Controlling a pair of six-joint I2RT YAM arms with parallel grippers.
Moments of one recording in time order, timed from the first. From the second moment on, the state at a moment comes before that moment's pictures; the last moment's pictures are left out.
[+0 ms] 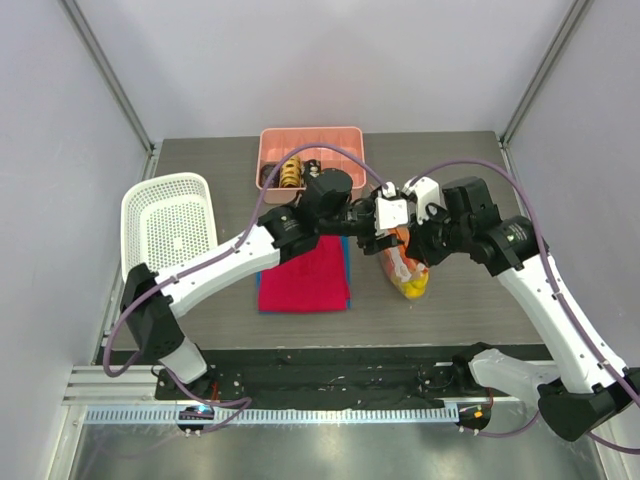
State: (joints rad) left arm -0.96 1.62 1.48 -0.17 0.45 0.50; right arm 0.43 1.07 1.28 -1.04 -0.25 -0.13
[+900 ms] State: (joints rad) left arm -0.93 1.78 1.56 -0.23 0.54 0.42; right arm 0.41 0.97 1.22 -1.01 -0.11 0.10
